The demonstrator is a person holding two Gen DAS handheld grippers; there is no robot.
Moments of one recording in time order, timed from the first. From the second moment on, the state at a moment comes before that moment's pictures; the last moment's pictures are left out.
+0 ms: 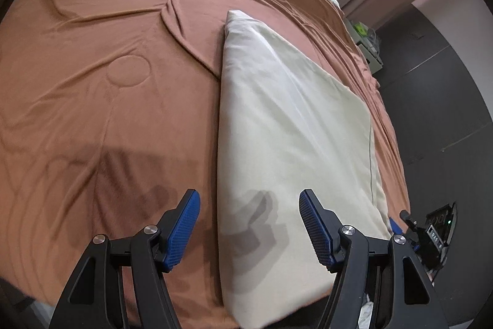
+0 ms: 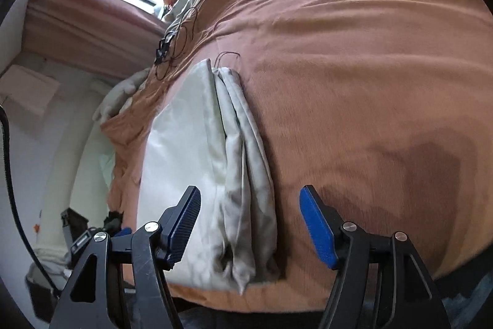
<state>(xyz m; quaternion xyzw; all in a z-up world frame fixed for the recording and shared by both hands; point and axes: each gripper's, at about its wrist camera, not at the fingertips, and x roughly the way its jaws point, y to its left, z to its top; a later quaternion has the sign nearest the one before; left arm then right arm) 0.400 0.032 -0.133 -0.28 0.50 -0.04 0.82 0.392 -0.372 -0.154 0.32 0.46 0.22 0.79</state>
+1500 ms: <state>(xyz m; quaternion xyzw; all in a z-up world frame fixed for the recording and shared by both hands) 0.520 0.048 -0.176 -0.26 0.51 -0.07 0.82 0.573 -0.284 -0.186 0.28 0.59 0.33 0.68</state>
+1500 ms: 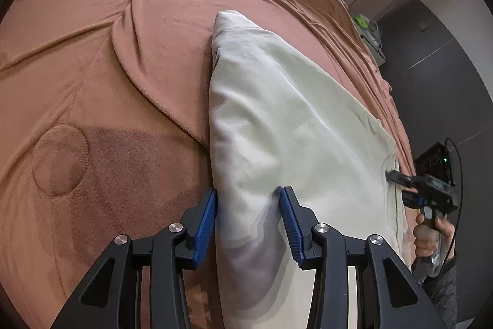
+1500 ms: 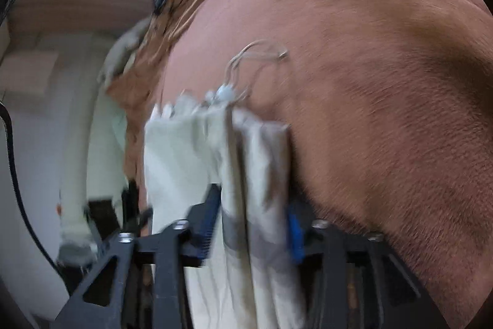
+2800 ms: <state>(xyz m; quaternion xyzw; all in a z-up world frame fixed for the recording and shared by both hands) 0.441 0.001 -0.028 -0.24 0.36 -0.06 0.90 0.444 -0.291 -0.027 0.22 0.43 0.36 0.80</state>
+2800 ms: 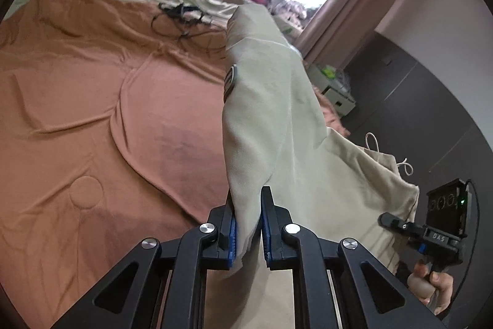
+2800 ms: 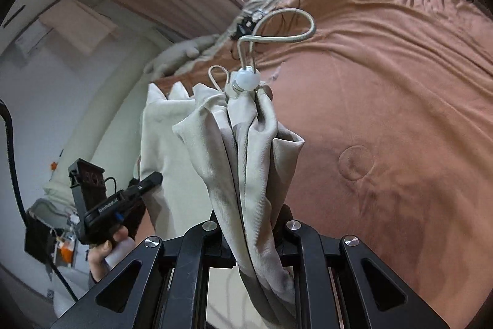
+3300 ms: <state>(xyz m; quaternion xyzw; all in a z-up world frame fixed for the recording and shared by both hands) 0.379 -0.069 0.044 -0.24 0.30 -0.11 0.92 0.373 -0.345 0.054 0.21 0.35 0.34 0.85</state>
